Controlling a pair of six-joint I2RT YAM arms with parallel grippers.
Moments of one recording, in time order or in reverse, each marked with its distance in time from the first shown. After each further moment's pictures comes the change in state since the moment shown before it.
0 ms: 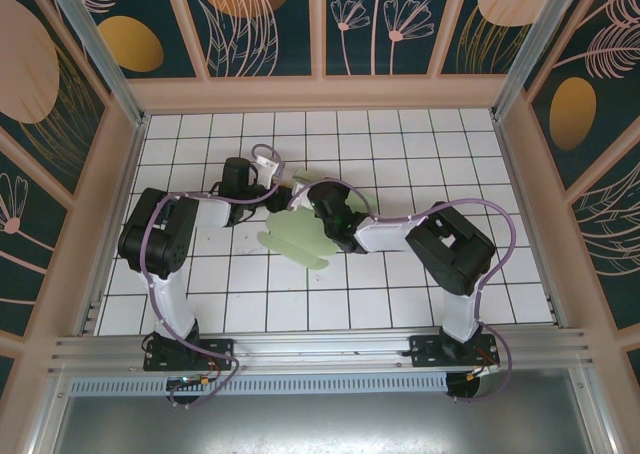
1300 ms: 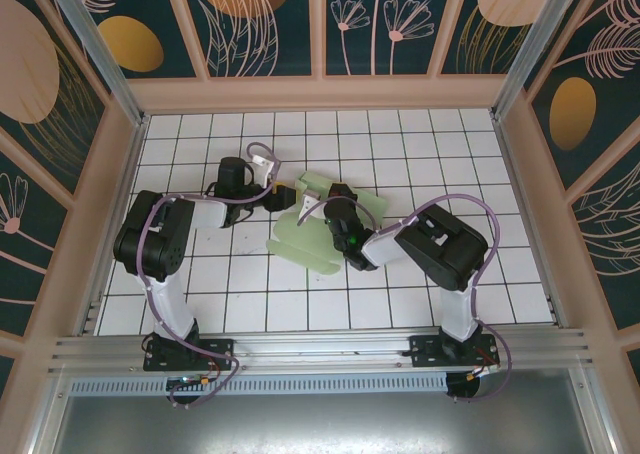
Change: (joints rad) left arm 0.016 -0.031 -0.023 0.025 0.071 -0.054; right arm -0.010 0.046 -0.206 0.473 0.048 -0.258
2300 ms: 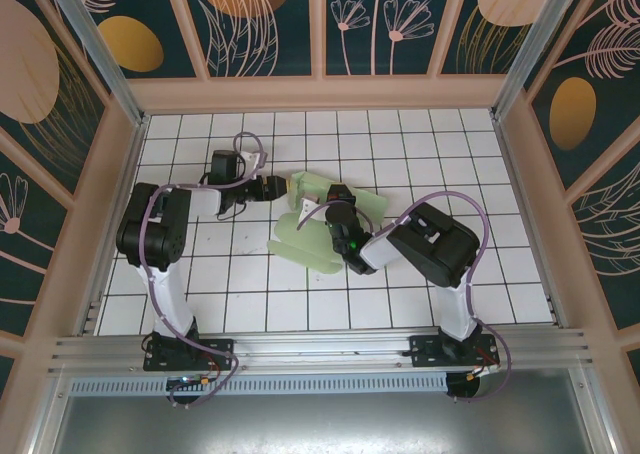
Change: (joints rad) left arm 0.080 0.072 0.107 -0.167 -0.003 -0.162; right arm 0.003 0.056 -0.021 0.162 0.025 -0.120
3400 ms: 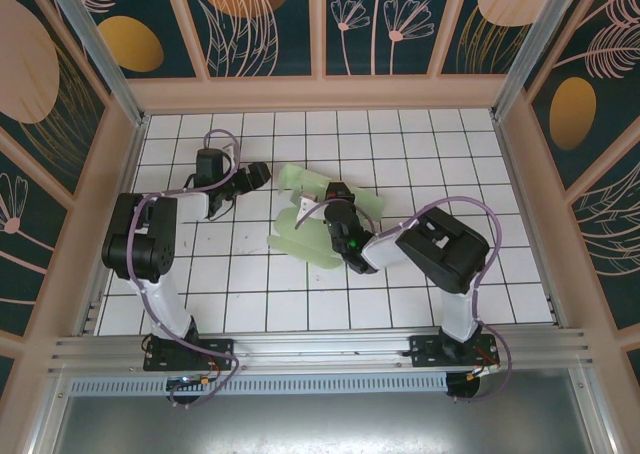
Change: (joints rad) left arm 0.062 -0.095 -0.048 0.023 -0.274 -0.231; right arm 0.023 -0.057 -0.002 -0.041 0.003 -0.013
